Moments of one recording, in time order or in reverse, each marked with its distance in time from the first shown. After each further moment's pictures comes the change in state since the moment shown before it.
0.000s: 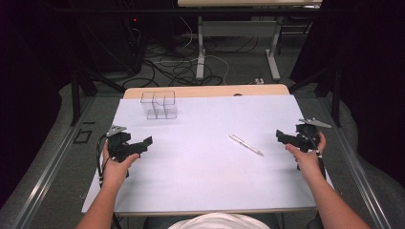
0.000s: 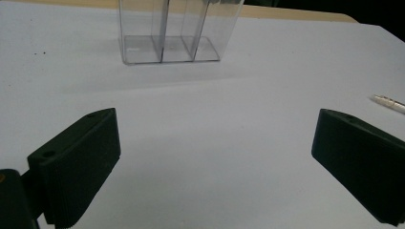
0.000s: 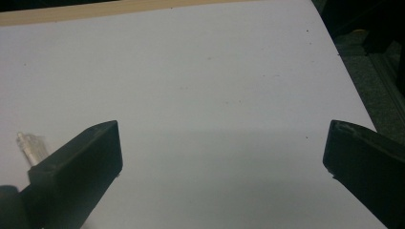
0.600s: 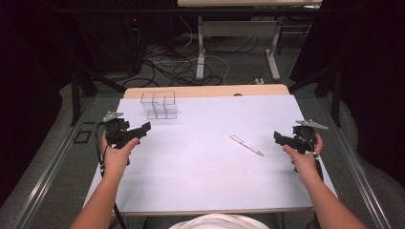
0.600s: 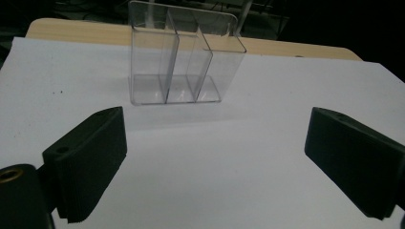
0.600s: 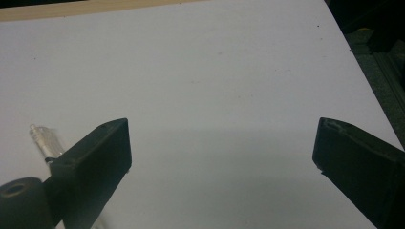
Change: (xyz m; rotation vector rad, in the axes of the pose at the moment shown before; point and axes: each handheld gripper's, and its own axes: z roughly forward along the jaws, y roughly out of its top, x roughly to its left) left arm -0.009 0.048 -0.004 -0.050 0.032 -0.056; right arm 0.009 -0.004 -0.002 0.006 0.011 -0.001
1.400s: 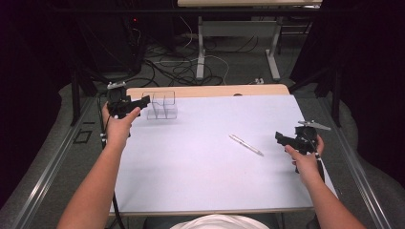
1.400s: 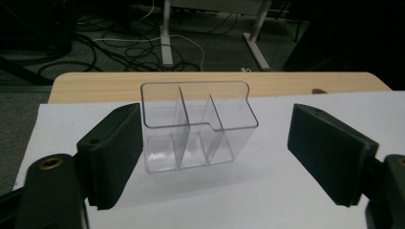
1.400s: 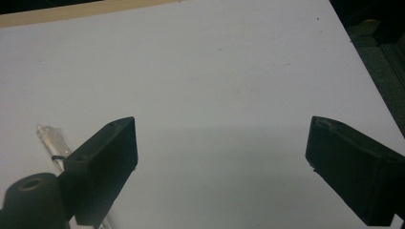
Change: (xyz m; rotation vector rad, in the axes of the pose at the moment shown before) left arm -0.002 0.079 0.026 -0.002 0.080 0.023; right arm -0.004 -0.001 -0.004 0.009 0.015 0.042
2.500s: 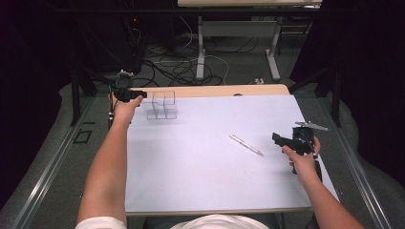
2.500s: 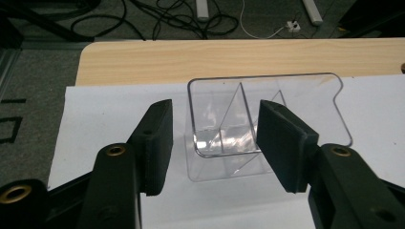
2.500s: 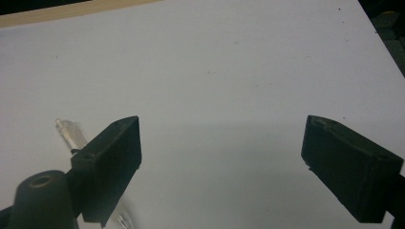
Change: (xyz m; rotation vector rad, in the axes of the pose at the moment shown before) left arm 0.028 0.025 0.070 0.238 0.137 0.009; right arm 0.007 -0.003 0.002 0.017 0.041 0.012
